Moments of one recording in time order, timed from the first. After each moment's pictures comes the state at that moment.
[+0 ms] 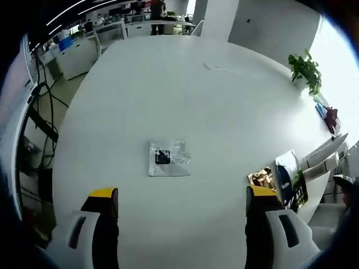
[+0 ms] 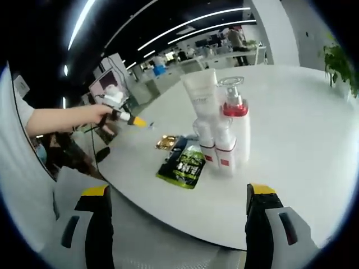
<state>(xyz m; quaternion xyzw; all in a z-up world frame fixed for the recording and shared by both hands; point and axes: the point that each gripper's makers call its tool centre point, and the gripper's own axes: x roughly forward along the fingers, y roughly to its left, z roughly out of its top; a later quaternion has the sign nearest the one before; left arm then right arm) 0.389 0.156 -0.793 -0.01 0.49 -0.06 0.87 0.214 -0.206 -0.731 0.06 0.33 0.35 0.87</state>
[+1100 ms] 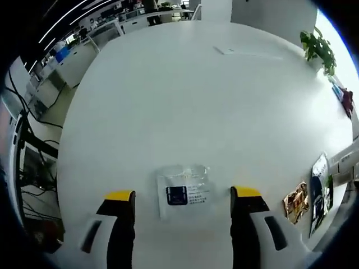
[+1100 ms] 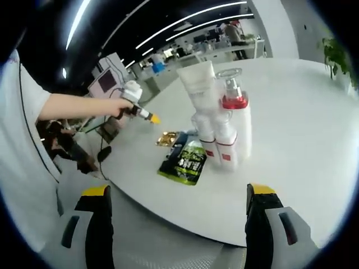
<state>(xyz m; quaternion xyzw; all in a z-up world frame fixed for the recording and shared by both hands) 0.442 0.158 -0.831 0.06 0.52 -0.04 0.85 0.211 -0.203 -0.734 0.07 0.35 0.35 0.86</state>
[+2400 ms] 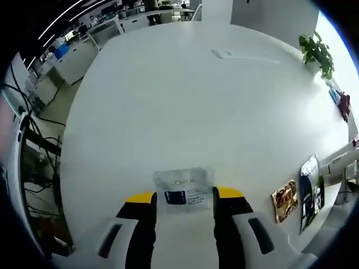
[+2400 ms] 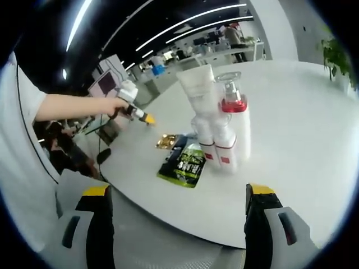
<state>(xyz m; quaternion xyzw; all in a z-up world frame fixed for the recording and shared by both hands) 0.430 0.154 -0.805 0.04 0.52 -0.05 0.85 0.213 -0.203 -0.731 0.07 0.34 0.35 0.87</state>
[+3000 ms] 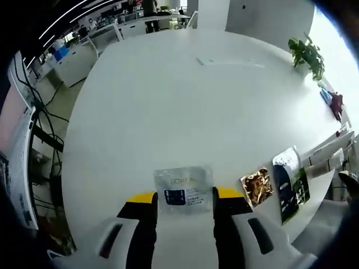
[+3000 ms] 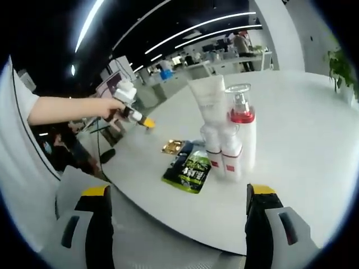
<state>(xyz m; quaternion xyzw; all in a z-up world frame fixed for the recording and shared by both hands) 0.382 0.122 -0.778 0.04 0.51 -0.07 0.86 0.214 -0.199 -0.723 0.06 0.30 0.38 0.87</state>
